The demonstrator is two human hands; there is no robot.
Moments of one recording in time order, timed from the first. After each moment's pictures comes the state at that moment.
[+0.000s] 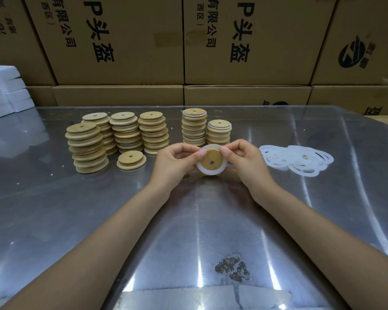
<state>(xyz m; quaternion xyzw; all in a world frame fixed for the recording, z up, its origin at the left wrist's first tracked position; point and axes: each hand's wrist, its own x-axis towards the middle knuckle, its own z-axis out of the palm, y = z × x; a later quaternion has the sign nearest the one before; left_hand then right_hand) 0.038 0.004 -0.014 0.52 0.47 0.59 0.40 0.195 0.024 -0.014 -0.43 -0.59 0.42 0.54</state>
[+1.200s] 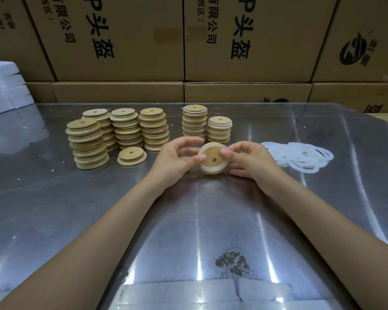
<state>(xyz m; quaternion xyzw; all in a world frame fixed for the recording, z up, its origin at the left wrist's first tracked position) 0.030 0.006 -0.011 0.60 0.45 0.52 0.40 0.211 0.025 -0.007 -0.46 -0.57 0.50 0.45</state>
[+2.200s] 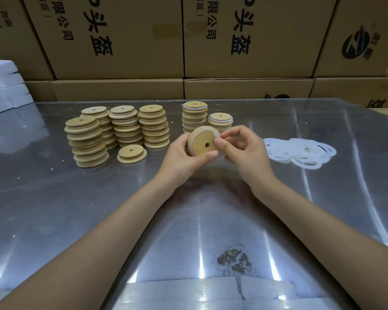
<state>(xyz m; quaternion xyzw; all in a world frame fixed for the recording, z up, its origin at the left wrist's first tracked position) 0.044 0.005 -0.016 0.61 0.44 0.56 0.36 0.191 0.015 -0.010 -0.39 -0.62 0.37 0.57</state>
